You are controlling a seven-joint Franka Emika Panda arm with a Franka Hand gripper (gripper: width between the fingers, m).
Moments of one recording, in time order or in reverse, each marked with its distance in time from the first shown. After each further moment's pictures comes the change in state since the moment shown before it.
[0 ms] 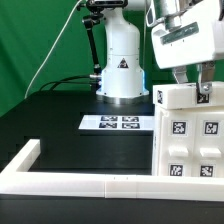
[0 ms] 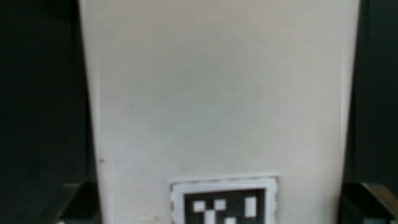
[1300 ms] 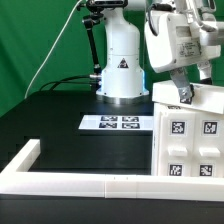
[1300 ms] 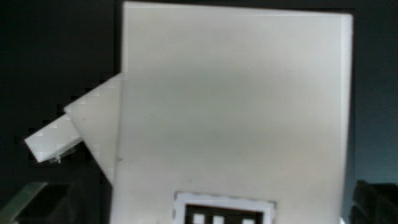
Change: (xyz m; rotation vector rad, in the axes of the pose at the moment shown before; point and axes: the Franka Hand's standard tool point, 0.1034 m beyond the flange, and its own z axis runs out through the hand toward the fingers) arm -0.005 -0.001 0.001 0.014 -0.090 0.772
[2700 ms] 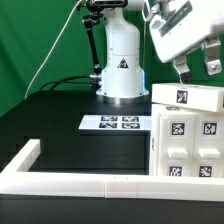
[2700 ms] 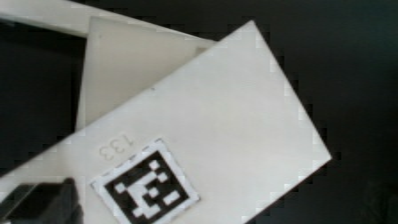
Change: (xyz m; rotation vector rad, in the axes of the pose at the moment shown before) arm -0.012 -0.017 -0.022 0.065 -0.034 -0.827
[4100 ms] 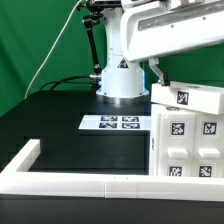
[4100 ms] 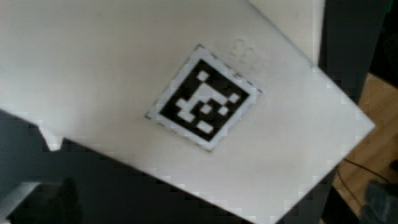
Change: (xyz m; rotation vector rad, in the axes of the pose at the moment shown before) arm 0.008 -0.004 0.002 -0.090 0.006 -1.336
